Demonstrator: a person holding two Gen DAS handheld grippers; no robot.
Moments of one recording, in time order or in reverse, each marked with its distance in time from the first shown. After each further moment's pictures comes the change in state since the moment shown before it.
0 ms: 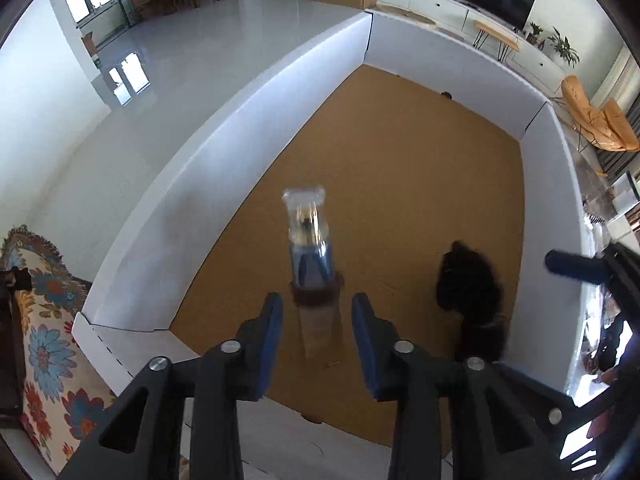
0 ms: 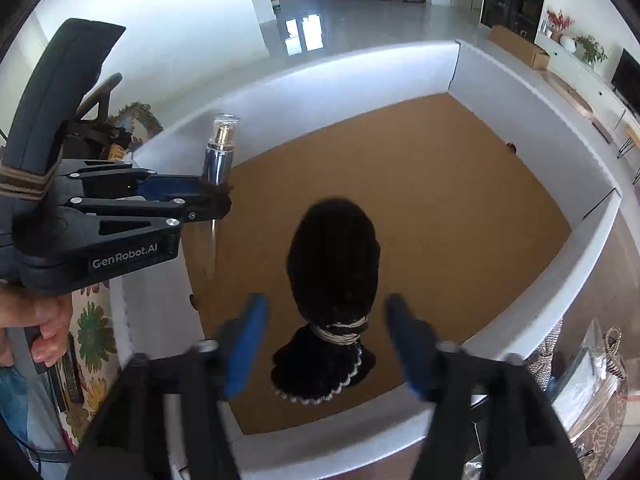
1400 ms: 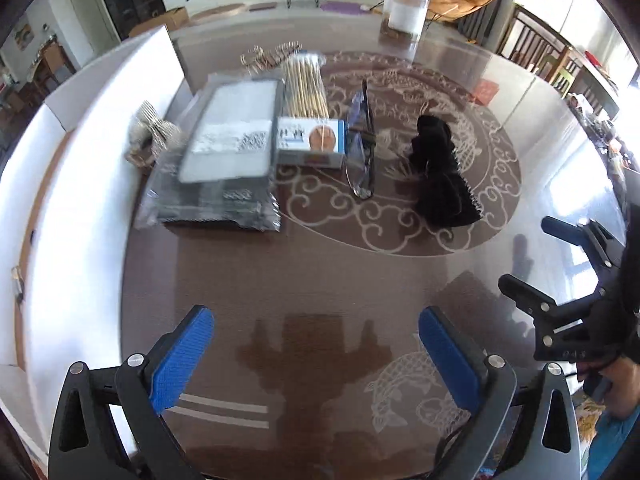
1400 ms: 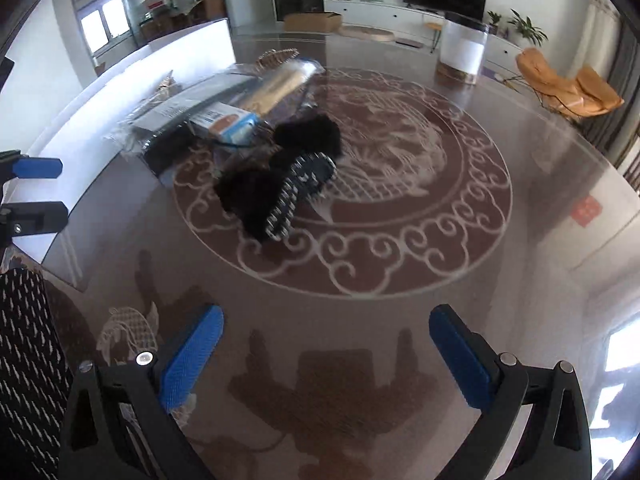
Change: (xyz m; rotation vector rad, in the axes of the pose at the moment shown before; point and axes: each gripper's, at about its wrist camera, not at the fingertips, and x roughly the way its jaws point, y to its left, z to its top) left arm -0.051 -0.367 -0.177 0.475 0.026 -0.187; right arm -0.139 -0.204 -0.420 0.539 -0.142 -0.357
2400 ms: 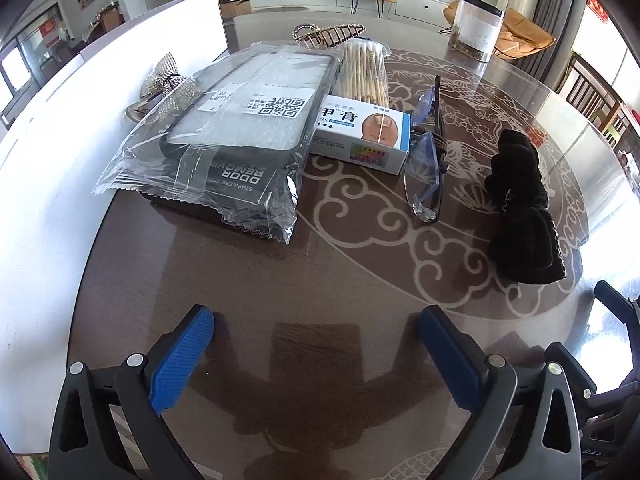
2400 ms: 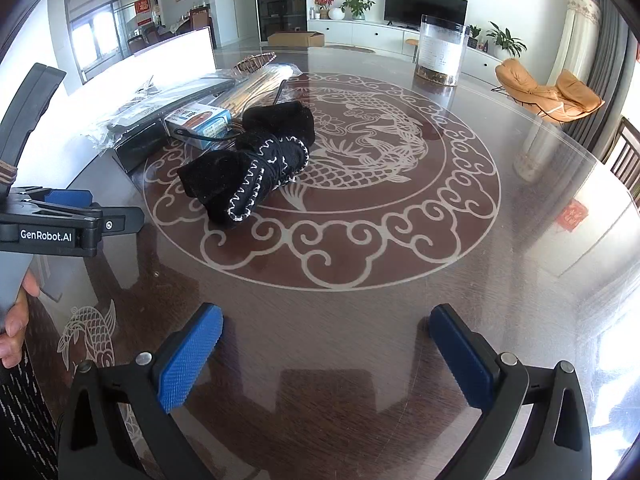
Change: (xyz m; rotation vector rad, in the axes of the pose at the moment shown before) left arm 0.053 0.012 0.000 -0.187 -0.089 0.080; right arm 0.028 0.002 -0.017 0.006 -0.090 -0.059
